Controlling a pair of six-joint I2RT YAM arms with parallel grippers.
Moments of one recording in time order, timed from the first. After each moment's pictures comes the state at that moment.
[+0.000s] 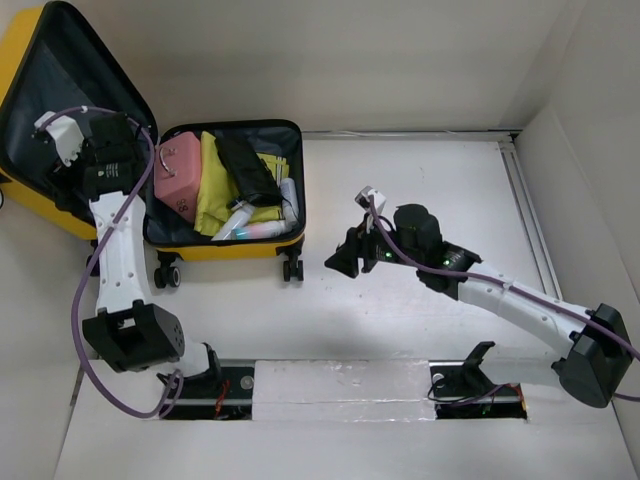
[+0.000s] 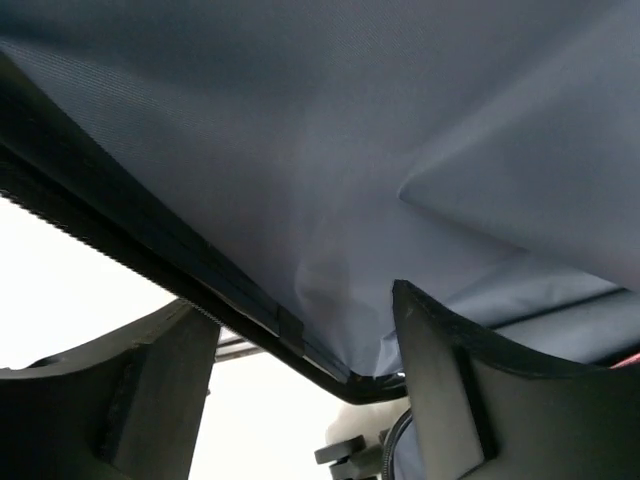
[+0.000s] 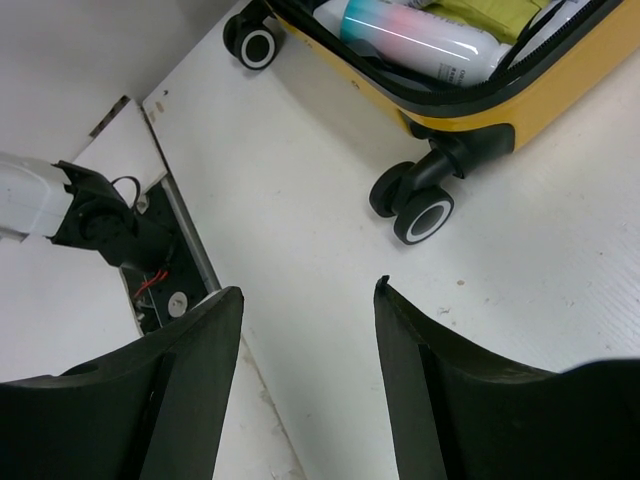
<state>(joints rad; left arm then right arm) 0.24 1.42 1.59 -0.77 -1.07 -0.42 0.78 1.20 0.88 0.00 -0.38 0.37</state>
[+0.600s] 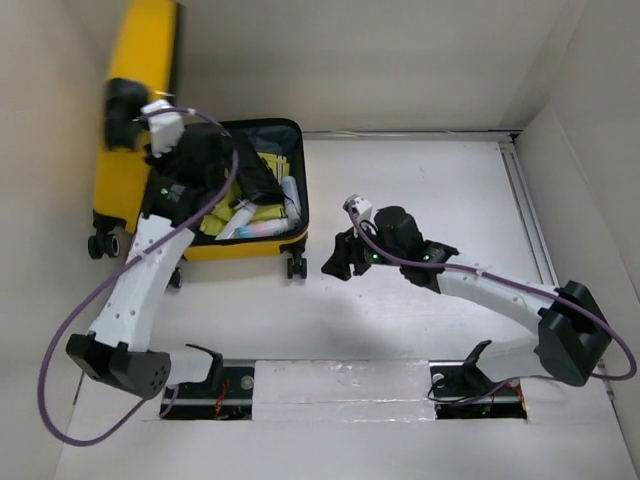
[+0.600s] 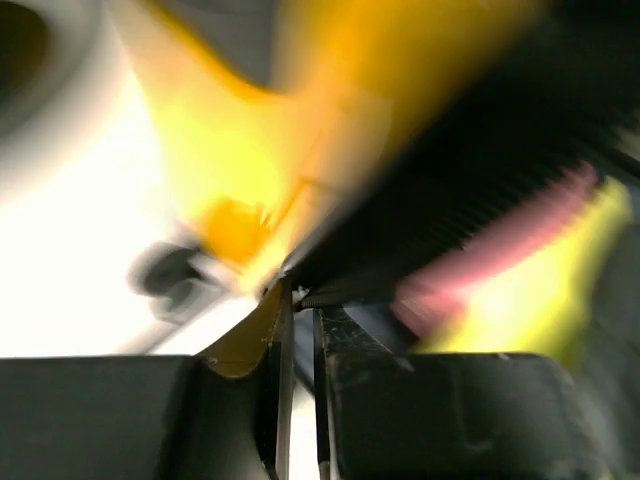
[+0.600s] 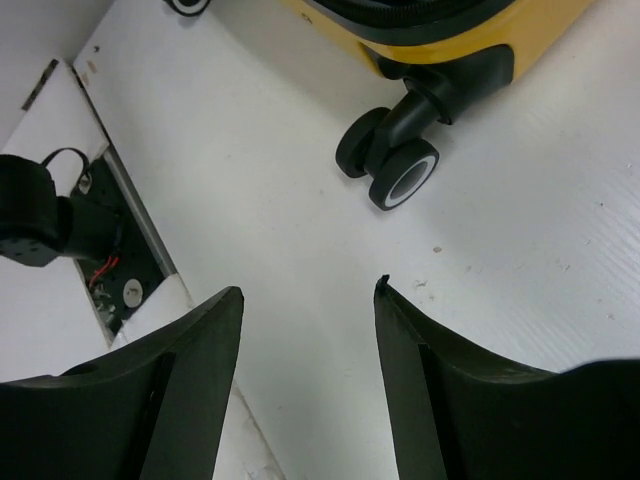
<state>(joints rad) -0.22 1.30 1.54 -0.78 -1.13 -0.41 0.78 1.33 0.88 0.01 -0.35 0.36</state>
